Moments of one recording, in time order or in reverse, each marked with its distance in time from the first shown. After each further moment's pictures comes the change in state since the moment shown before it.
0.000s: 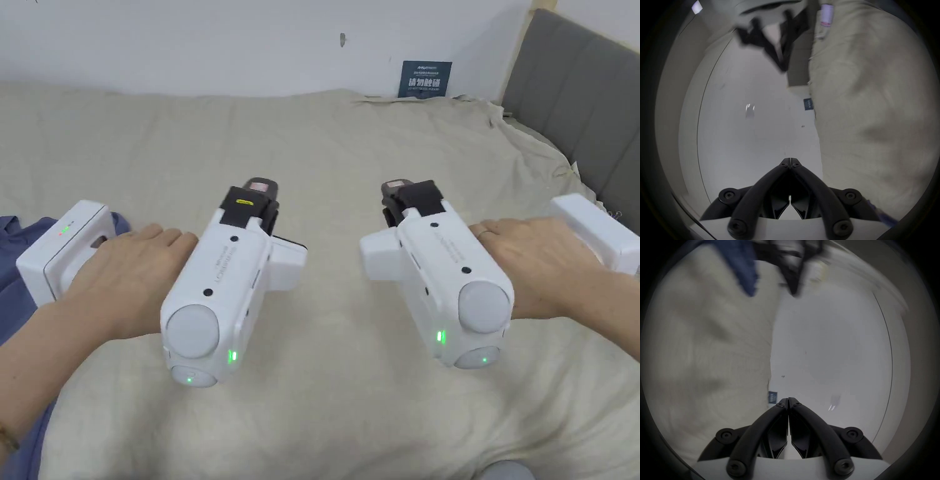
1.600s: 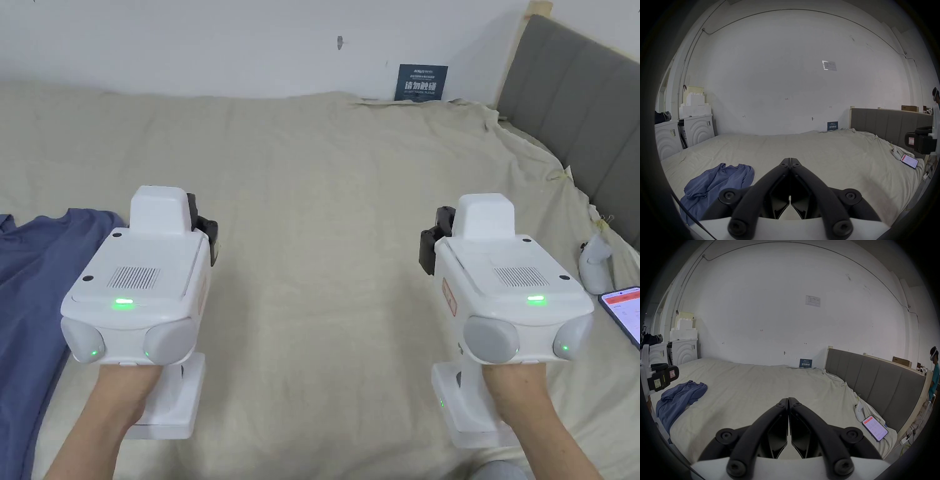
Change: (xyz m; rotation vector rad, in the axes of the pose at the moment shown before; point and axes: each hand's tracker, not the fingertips) left arm -0.021 -0.051 0.018 -0.358 0.061 1.714; right arm 0.003 -0.048 0.032 -0.320 0.000 -1.763
